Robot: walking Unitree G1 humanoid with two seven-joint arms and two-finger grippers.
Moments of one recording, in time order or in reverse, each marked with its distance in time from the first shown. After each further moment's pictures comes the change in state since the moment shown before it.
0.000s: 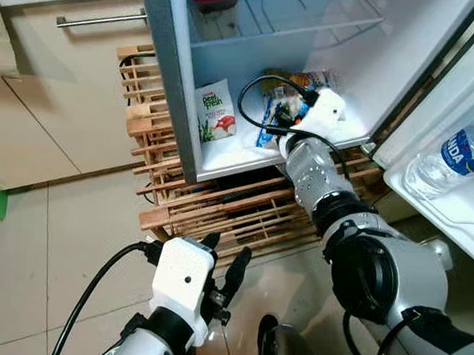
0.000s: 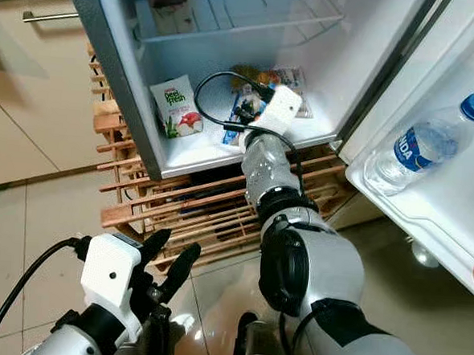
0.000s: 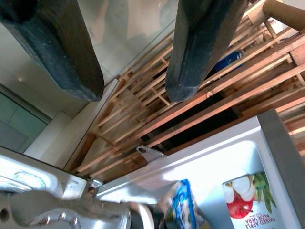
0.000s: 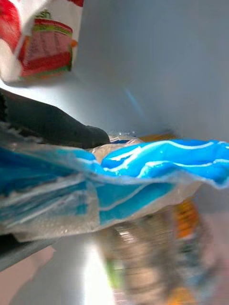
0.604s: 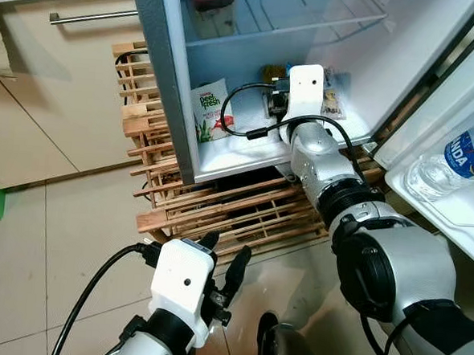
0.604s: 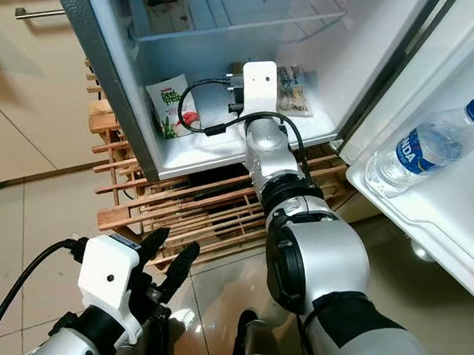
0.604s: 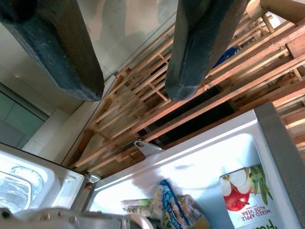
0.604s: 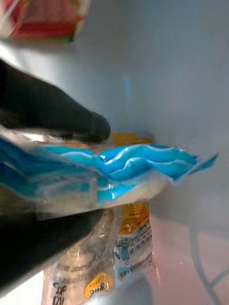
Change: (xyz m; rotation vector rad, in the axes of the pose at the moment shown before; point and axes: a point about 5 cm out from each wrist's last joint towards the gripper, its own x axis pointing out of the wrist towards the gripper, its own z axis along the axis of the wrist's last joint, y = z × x) left arm -0.002 -0.002 0.003 0.007 -0.023 0.015; right arm 0.002 0.009 0.017 -0.330 -0.059 0.012
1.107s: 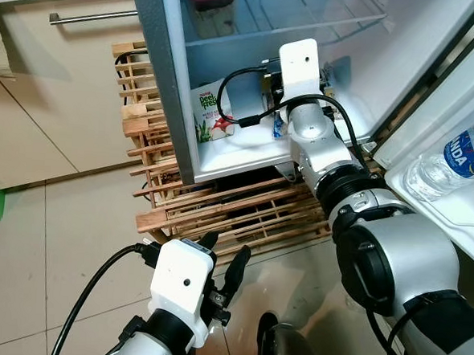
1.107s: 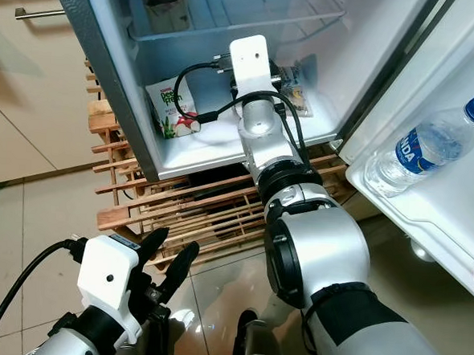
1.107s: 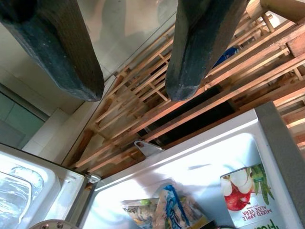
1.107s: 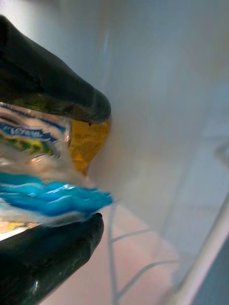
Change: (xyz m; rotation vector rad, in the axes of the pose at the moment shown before) left arm 0.000 0.000 0.000 0.001 0.000 0.003; right arm 0.000 0.019 0.024 -0.455 -0.167 -0.050
